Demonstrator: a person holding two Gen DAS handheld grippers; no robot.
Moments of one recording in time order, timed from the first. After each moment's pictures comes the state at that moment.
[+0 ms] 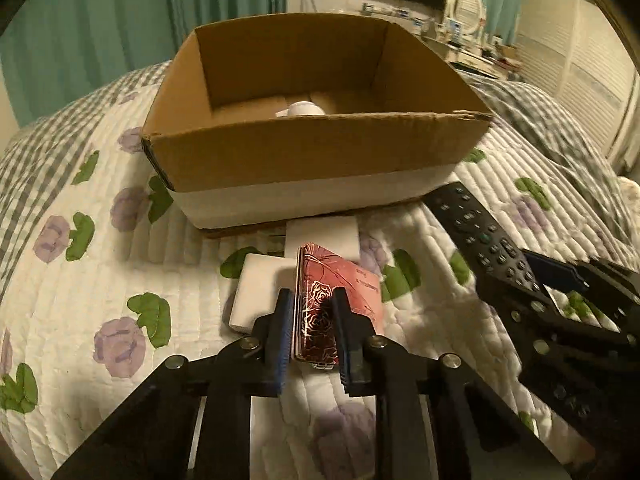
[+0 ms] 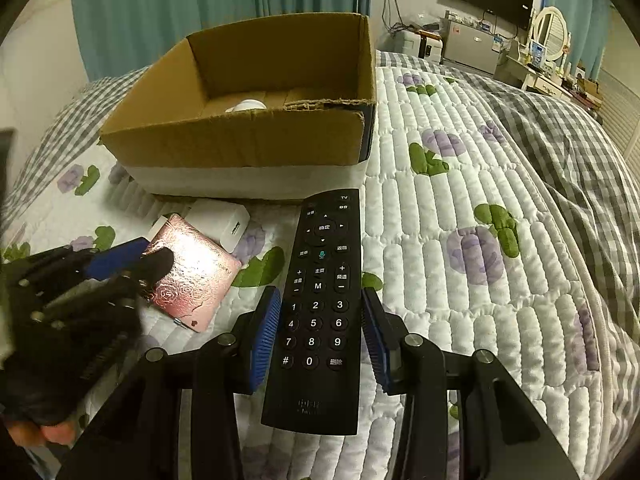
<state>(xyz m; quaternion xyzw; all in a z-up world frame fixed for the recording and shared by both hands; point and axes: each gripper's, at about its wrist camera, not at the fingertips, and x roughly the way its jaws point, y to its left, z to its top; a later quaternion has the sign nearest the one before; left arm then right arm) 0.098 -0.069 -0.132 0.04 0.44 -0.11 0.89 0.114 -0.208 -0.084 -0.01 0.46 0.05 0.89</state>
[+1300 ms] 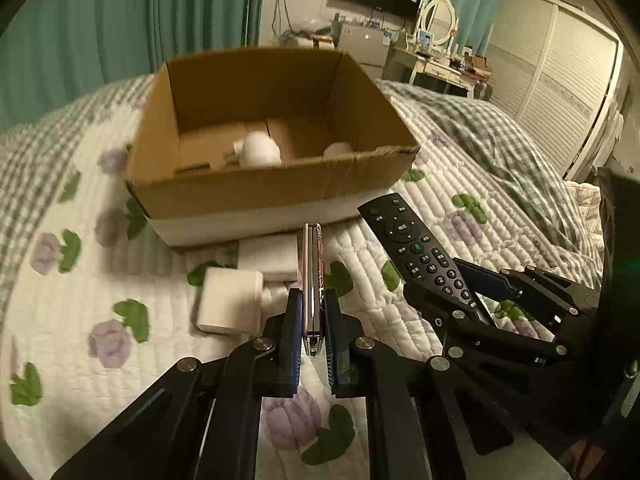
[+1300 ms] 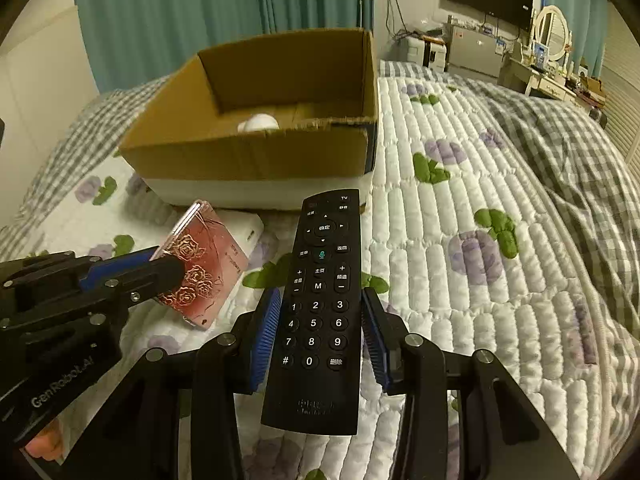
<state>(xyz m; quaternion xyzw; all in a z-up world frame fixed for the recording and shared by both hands) 0.084 -0.070 -0.090 0.02 0.43 -0.16 0.89 0.102 -0.208 -0.069 0.01 0.44 0.06 0.90</state>
